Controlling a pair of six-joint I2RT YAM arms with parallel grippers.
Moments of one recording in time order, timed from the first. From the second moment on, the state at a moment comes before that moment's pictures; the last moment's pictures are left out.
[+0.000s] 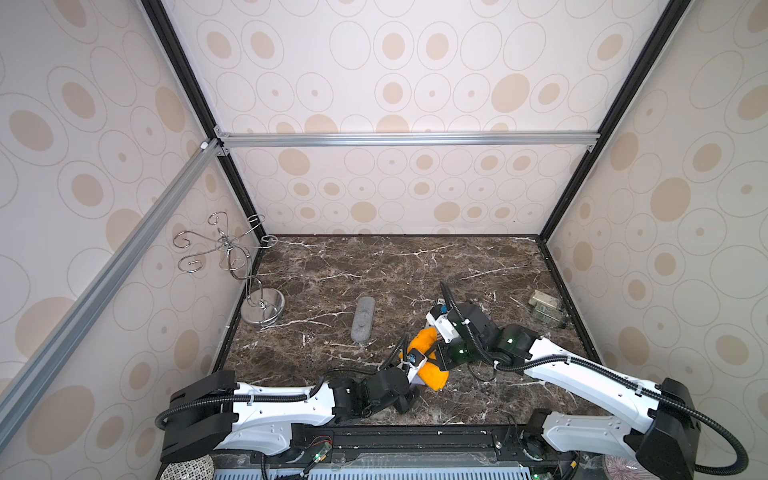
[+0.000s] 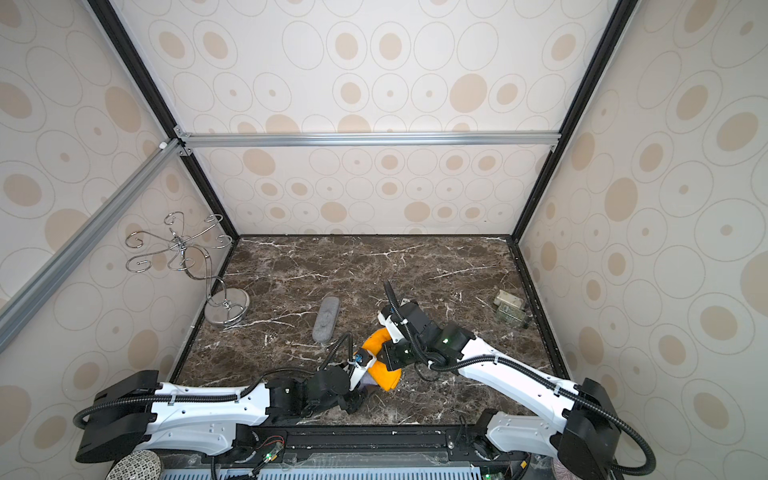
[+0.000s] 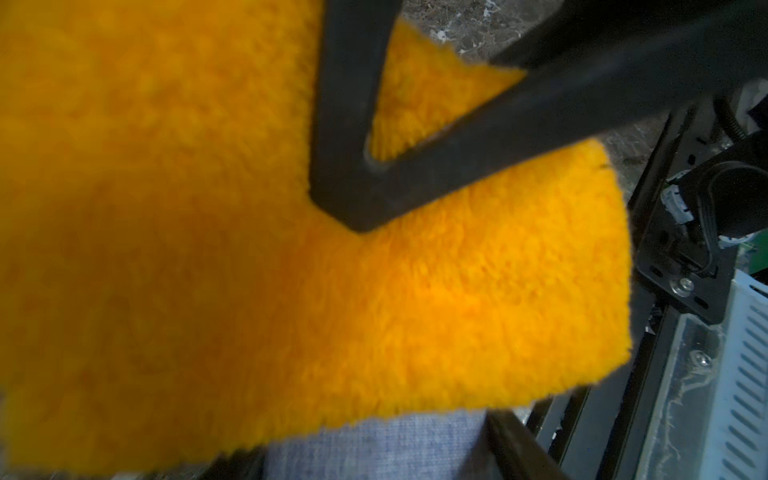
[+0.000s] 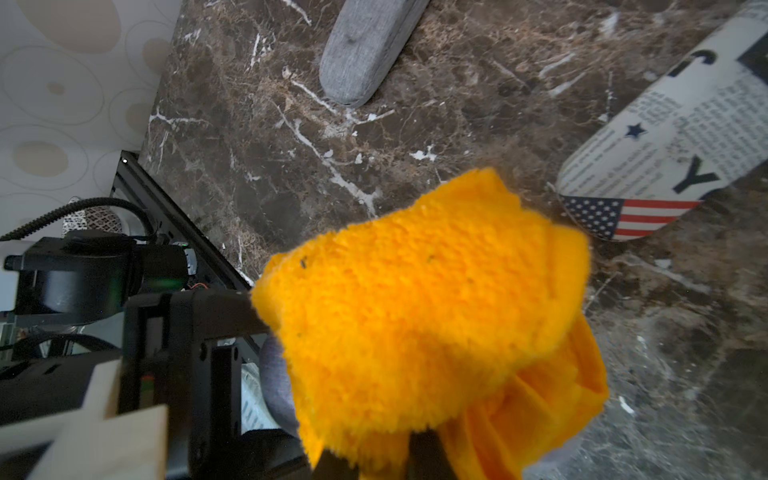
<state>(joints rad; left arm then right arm) -1.30 1.21 0.51 0.03 -0.29 -0.34 0.86 1.19 0.88 -0.60 -0.25 0.52</state>
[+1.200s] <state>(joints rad) -0.91 1.19 0.48 0.32 0.40 -0.70 0.82 0.84 0.83 -0.72 -0.23 0.47</state>
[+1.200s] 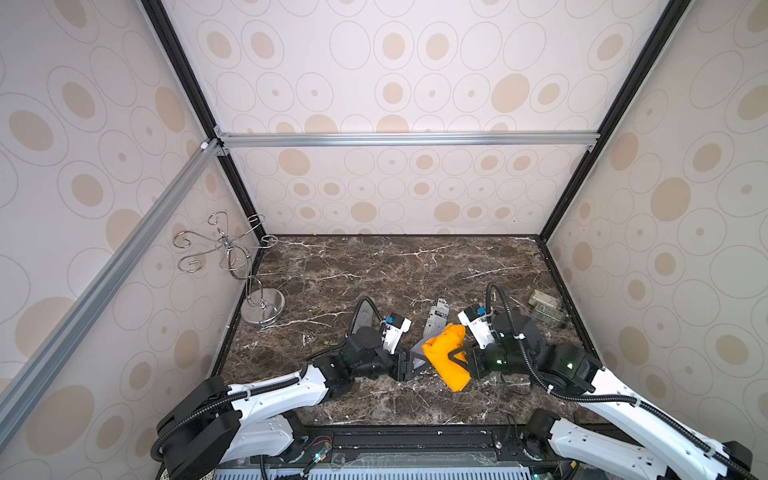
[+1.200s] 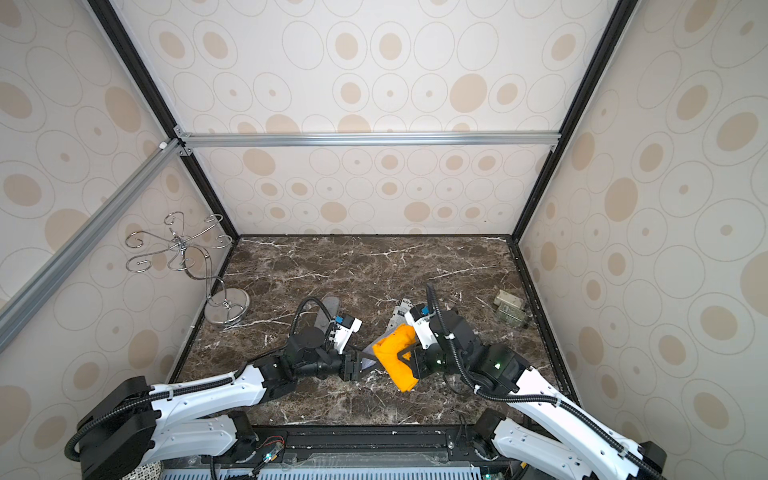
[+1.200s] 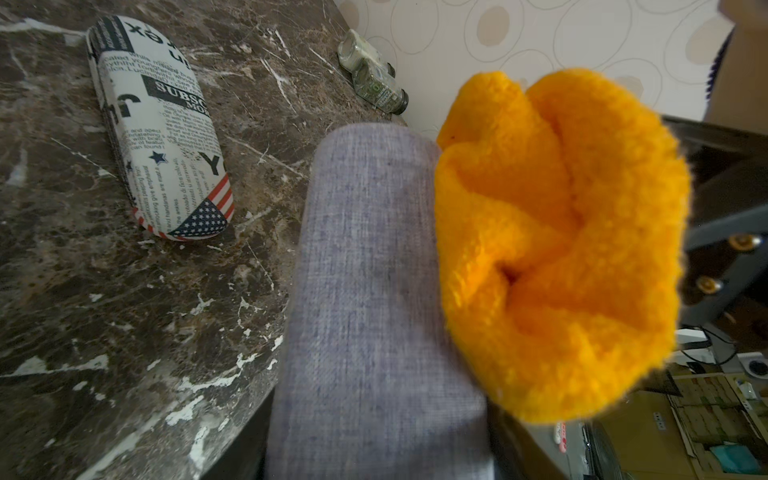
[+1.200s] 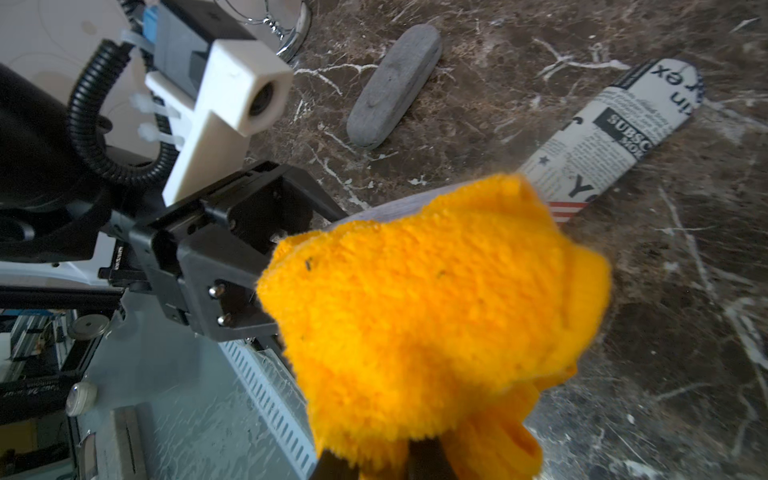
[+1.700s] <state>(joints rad) -0.91 1.19 0.43 0.45 0.41 -0.69 0.74 0.85 0.88 -0.86 0.03 0.50</state>
